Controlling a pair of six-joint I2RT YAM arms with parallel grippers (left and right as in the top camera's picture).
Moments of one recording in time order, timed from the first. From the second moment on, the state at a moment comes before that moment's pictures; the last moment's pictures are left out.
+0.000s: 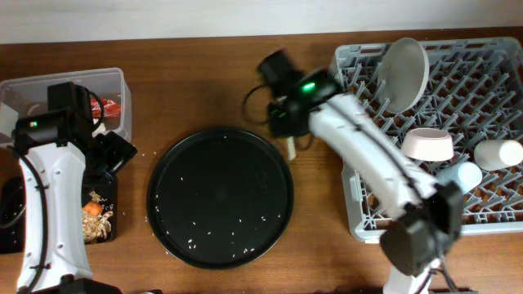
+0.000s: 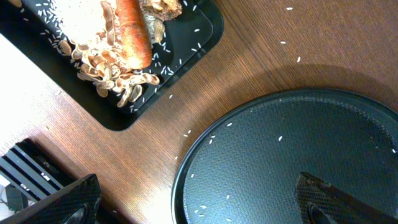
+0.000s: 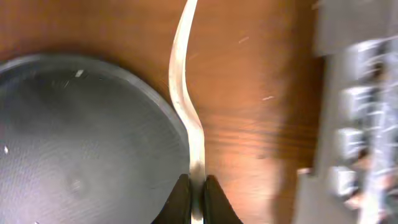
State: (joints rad) left arm 0.22 1.53 1.47 -1.40 -0.13 -0.68; right arm 0.50 1.91 1.86 -1.21 0.09 0.45
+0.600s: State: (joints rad) left arm 0.22 1.53 1.47 -1.40 -0.13 -0.68; right arm -0.02 1.96 1.86 -1.11 -0.13 0.00
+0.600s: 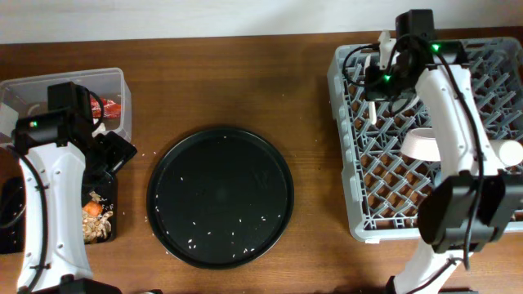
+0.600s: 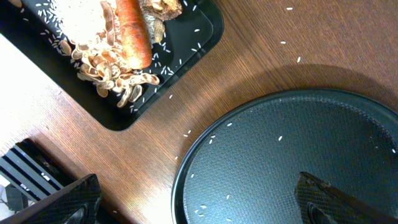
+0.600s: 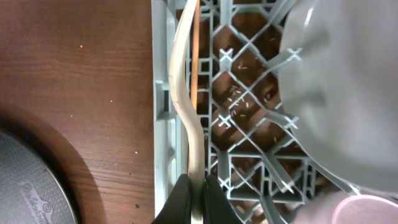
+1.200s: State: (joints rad) left arm 0.22 1.53 1.47 -1.40 -0.13 -0.68; right arm -0.02 2.09 1.89 -1.23 -0.15 0.06
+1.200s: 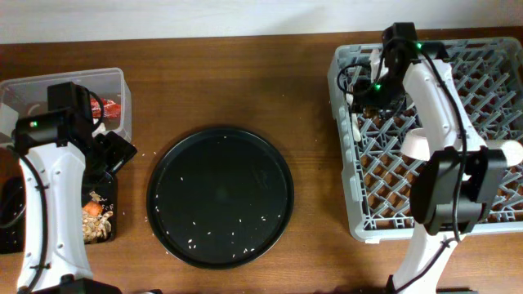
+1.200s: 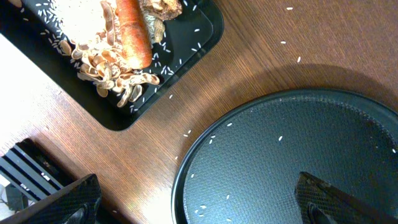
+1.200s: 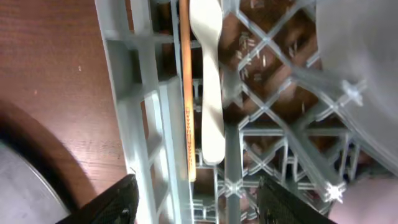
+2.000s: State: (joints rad) left arm 0.22 1.53 1.47 -1.40 -0.14 -0.68; right arm 0.21 1.10 1.21 -1.48 -0.01 0.48
